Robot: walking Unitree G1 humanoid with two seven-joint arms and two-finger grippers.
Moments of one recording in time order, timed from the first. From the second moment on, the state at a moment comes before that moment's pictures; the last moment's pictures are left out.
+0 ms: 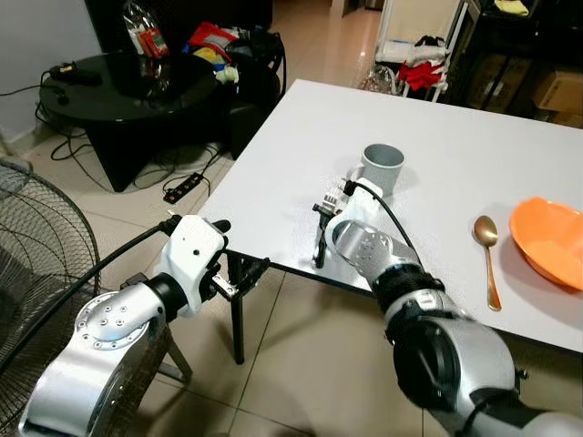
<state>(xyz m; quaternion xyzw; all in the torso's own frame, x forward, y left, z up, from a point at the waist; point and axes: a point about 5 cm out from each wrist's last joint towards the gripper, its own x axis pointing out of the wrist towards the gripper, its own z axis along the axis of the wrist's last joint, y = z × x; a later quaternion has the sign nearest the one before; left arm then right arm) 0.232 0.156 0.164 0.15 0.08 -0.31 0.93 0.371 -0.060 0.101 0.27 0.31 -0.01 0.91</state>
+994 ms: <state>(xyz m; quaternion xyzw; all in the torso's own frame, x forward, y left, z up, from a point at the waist) 0.233 0.158 0.169 0.13 0.06 -0.29 0.95 0.389 -0.064 0.136 0.26 0.26 0.01 0.93</state>
